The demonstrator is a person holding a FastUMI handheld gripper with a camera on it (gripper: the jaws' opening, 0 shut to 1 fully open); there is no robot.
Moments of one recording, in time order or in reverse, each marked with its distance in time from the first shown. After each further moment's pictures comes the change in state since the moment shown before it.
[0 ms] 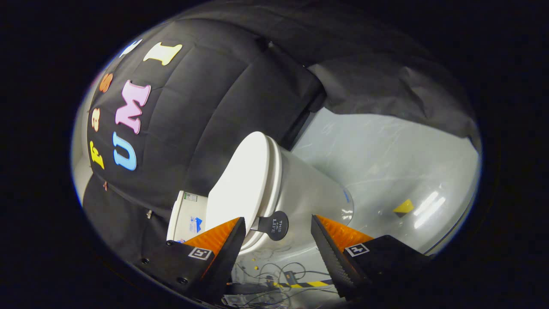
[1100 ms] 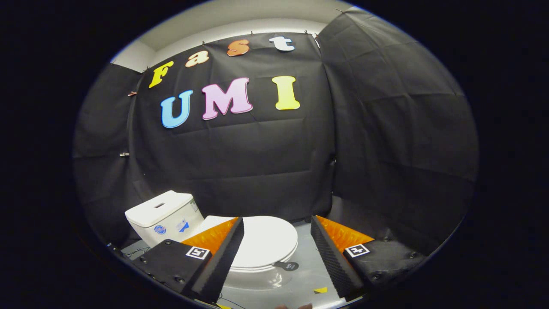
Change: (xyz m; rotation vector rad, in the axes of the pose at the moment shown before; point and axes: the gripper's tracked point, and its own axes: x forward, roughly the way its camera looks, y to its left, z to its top) arm -0.184 0.213 0.002 -0.880 -0.588 -0.074
